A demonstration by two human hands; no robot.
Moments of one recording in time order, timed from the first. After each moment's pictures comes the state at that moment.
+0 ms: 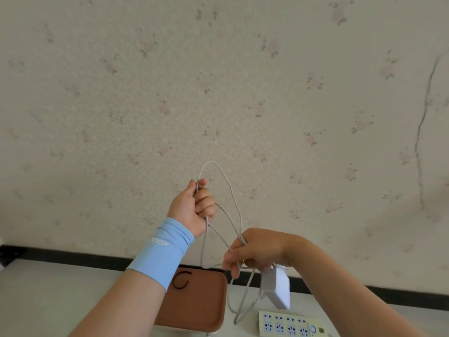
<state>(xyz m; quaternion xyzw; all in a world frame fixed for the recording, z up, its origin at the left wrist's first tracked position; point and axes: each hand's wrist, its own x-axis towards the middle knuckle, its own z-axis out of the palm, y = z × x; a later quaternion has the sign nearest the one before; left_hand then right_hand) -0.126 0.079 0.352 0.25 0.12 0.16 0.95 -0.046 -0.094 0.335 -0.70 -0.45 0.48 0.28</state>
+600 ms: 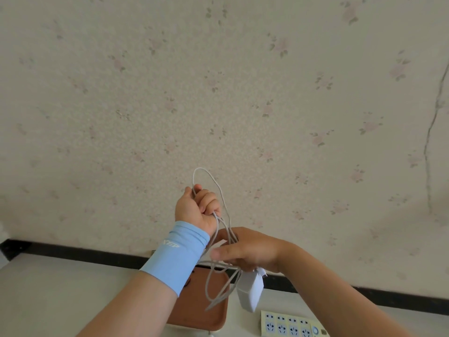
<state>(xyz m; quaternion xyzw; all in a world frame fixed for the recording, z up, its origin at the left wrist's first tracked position) -0.128 0.068 0.348 0.08 0.12 0.25 0.96 -0.071 -0.072 0.327 -0.65 -0.47 0.45 0.39</state>
